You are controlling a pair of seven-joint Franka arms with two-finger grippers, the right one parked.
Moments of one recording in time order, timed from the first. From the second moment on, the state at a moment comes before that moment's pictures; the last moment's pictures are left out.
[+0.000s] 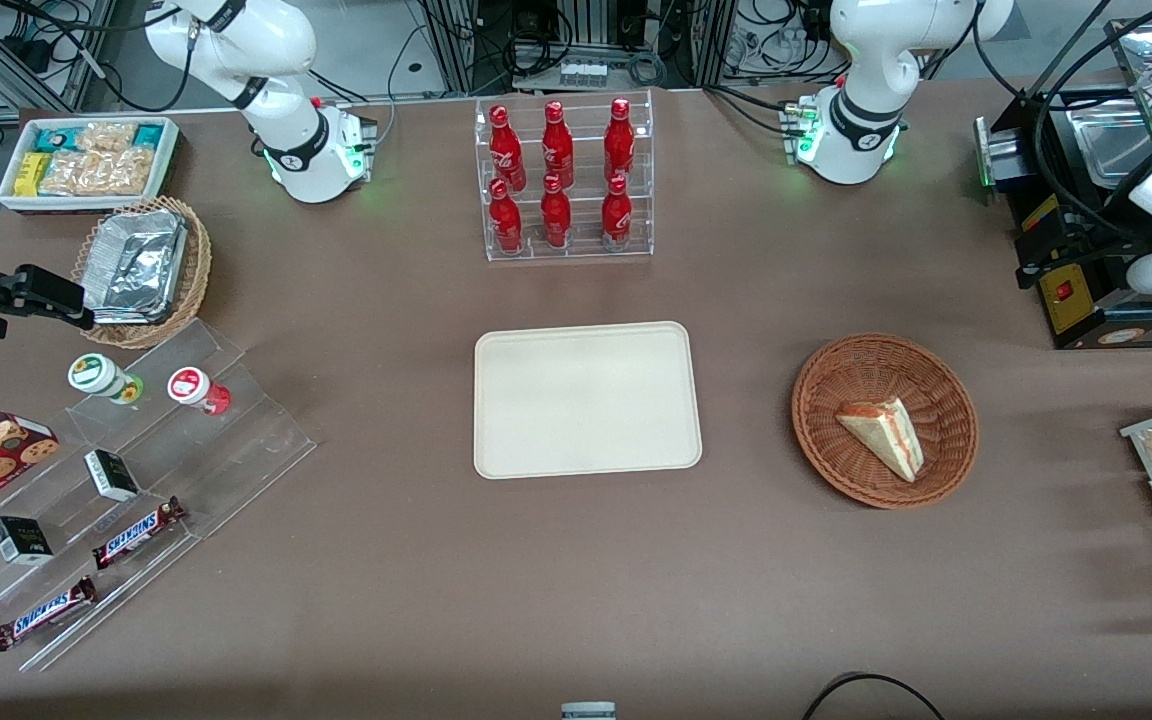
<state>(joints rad) -0.02 -0.01 -0.06 -1.51 0.03 1.53 -0.03</state>
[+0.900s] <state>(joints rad) 0.02 0.07 -0.06 -1.63 0.03 1.72 -0.04</state>
